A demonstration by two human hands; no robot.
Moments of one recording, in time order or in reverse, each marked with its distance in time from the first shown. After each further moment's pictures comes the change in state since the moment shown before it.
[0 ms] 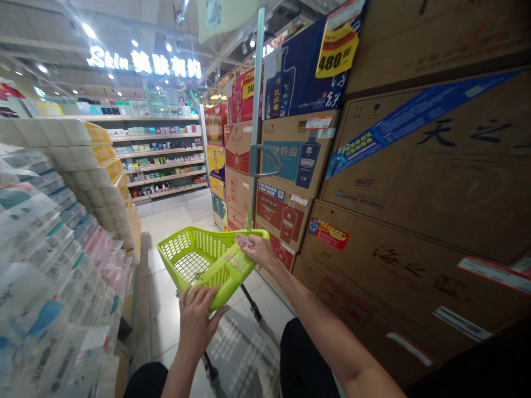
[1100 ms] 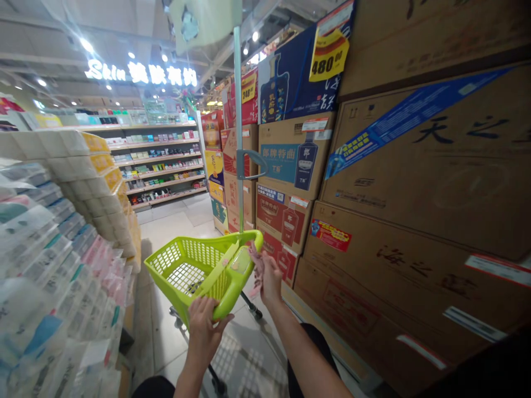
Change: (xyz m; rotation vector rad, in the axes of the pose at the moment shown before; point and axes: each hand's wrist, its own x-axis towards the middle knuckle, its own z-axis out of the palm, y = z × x) left_hand -0.005 -0.008 0.021 -0.151 0.078 -0.102; right_hand -0.048 -0.007 0.031 1.109 0.471 0.667
